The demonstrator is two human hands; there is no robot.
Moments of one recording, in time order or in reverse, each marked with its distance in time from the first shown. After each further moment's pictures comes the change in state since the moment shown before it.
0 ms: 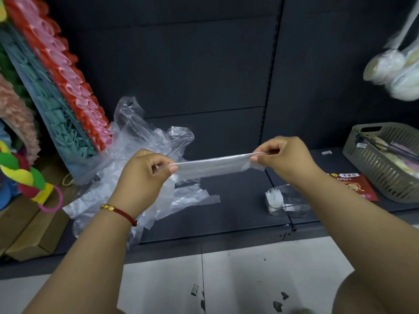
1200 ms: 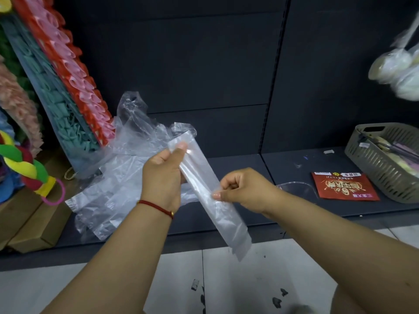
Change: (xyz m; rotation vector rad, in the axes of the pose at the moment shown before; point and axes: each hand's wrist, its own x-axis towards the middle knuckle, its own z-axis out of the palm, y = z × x) left_hand -0.009 0.036 0.039 -0.998 0.195 -0.428; right_hand -0.039 -0.017 0.062 0.082 -0.479 0.121
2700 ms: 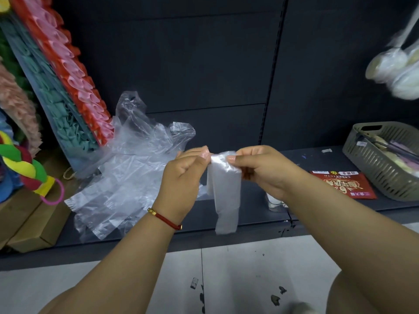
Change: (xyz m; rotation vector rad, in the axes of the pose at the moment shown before) left_hand -0.020 -0.008 0.005 0.397 -0.311 0.317; right_hand 0.003 -0.014 -0.031 0.448 0.058 -0.041
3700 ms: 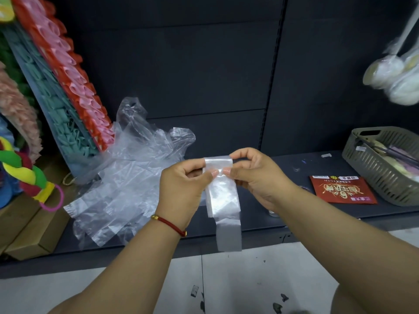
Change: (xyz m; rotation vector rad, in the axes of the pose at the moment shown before) left_hand 0.001 -0.003 0.005 -0.089 0.121 -0.109; right_hand 0.001 0.011 0.012 0.123 0.110 -0.068
